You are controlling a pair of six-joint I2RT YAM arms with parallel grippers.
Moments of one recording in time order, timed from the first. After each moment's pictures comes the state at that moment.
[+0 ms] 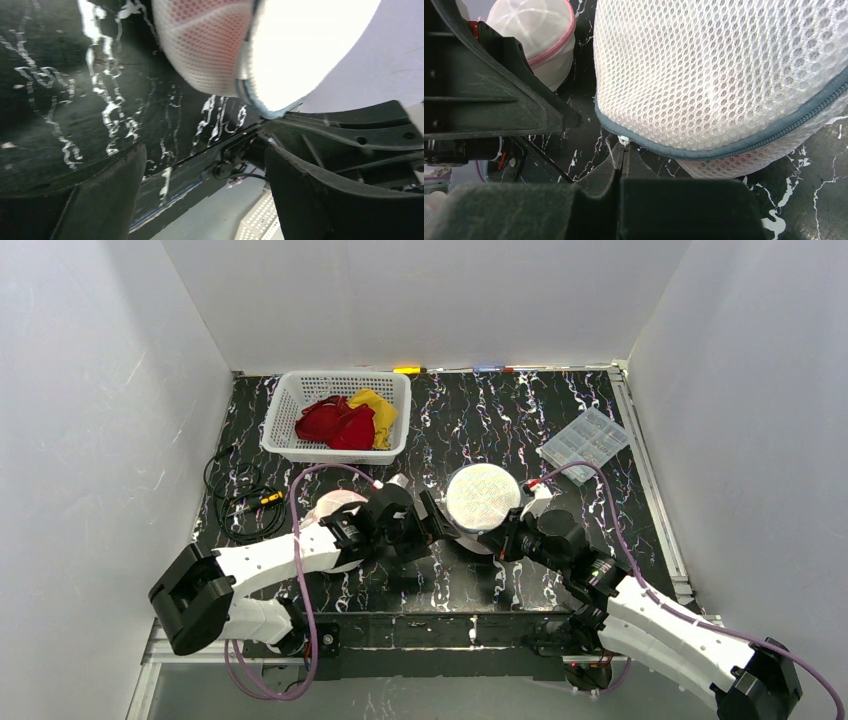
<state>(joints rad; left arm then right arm) -0.89 1.27 0.71 -0.16 0.11 -1.24 0.79 0.65 0.34 -0.10 -0.04 0.68</state>
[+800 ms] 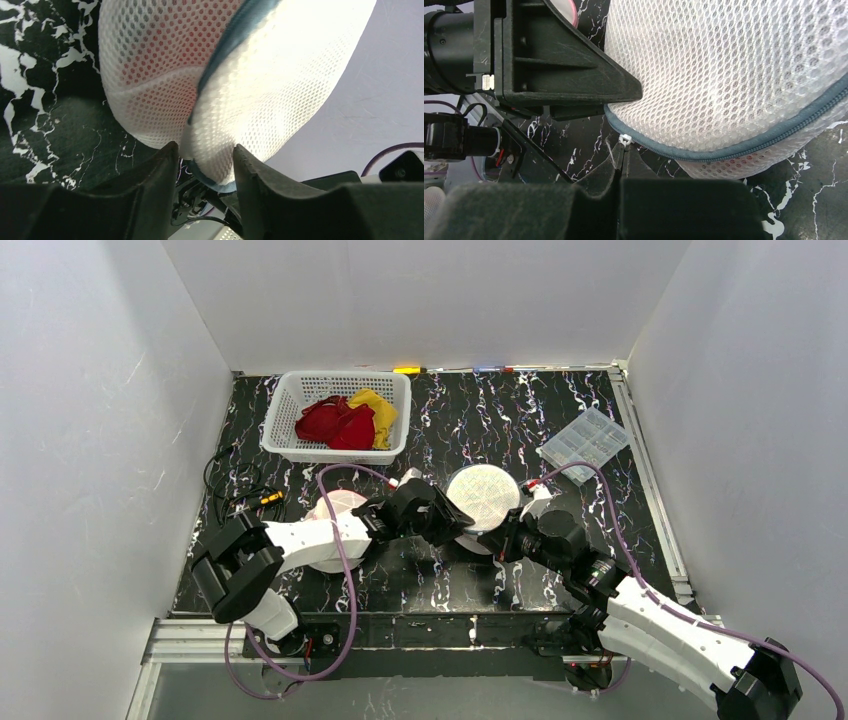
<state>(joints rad) -0.95 1.51 0.78 0.08 0.00 -1.45 0.80 0.65 0.33 -0.08 -0.05 0.66</state>
